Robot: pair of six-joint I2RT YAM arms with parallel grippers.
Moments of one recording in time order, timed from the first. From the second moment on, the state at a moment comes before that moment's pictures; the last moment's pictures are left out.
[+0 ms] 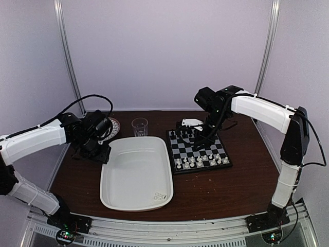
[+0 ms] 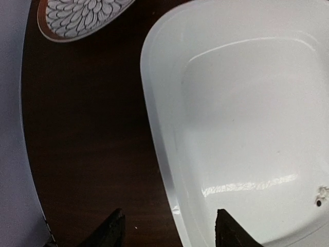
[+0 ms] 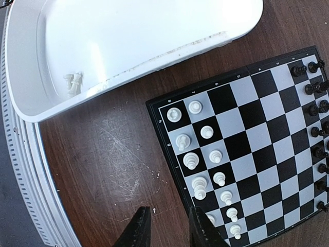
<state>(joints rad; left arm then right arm) -0.70 1.32 1.10 -1.01 -0.27 -0.48 0.66 1.87 1.74 -1.19 -0.32 -0.62</state>
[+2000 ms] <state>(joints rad) -0.60 1.59 1.12 -0.79 -0.29 0.29 1.00 2.12 2.06 -1.22 -0.42 -0.69</state>
